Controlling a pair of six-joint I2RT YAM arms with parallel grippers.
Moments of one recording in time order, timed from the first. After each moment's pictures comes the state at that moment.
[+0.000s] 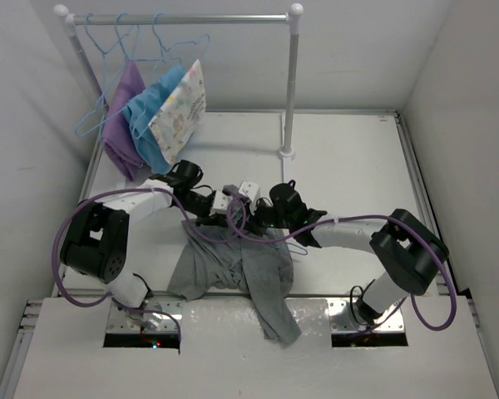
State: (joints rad) left arm -0.34 1.59 0.94 -0.61 0.92 1.24; right arm 0.79 1.59 0.69 0.43 -0.40 -0.11
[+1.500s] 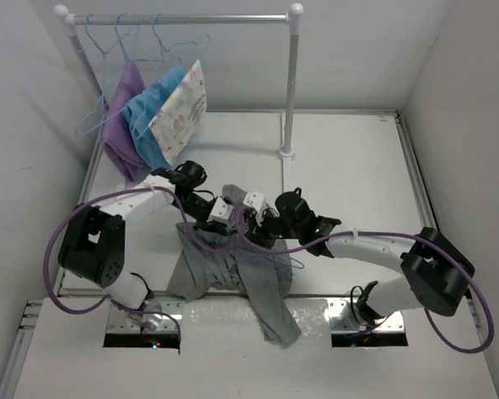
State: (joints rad) left arm -0.40 1.56 1.03 -0.91 0.95 1.44; right arm 0.84 1.38 0.63 0.23 -0.38 -0.09
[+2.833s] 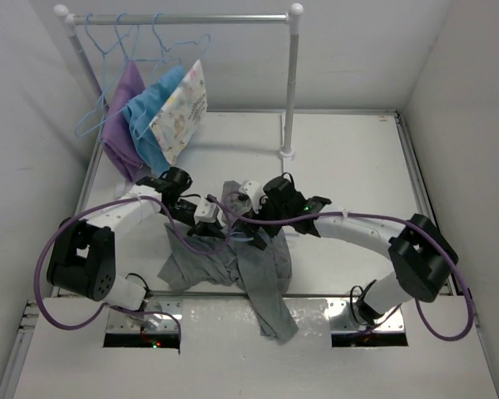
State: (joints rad) left arm -0.31 1.45 0.90 -0.86 1.16 1.42; right arm 0.79 1.48 0.83 -0.18 -0.23 -0.14
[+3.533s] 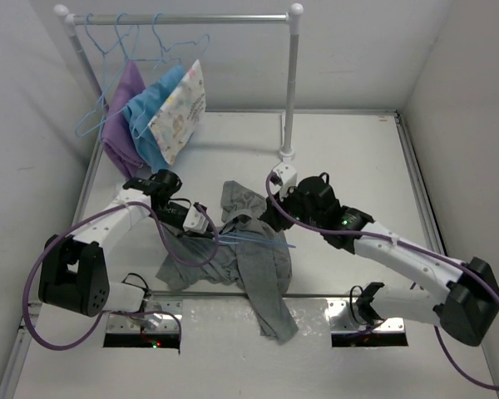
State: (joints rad) left arm -0.24 1.35 0.90 -1.04 1.10 1.66; right arm 0.76 1.13 0.75 -0.12 -0.15 0.08
